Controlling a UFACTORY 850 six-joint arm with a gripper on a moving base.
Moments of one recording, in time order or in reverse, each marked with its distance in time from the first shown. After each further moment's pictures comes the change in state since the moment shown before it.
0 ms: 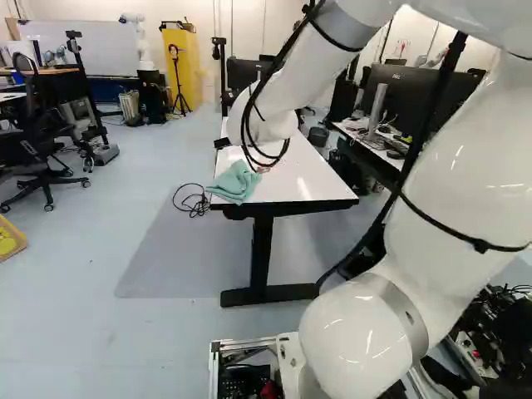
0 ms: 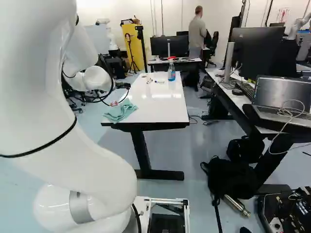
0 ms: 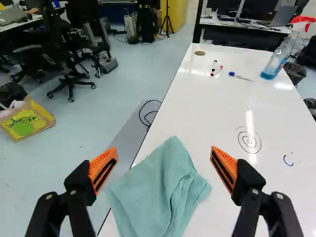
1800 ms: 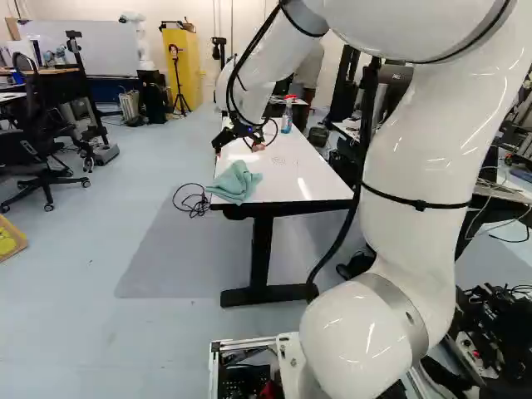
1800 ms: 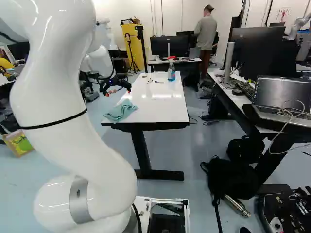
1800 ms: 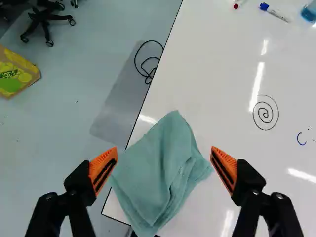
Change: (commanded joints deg) arm -0.2 -12.0 -20.7 0.0 -32.6 0.0
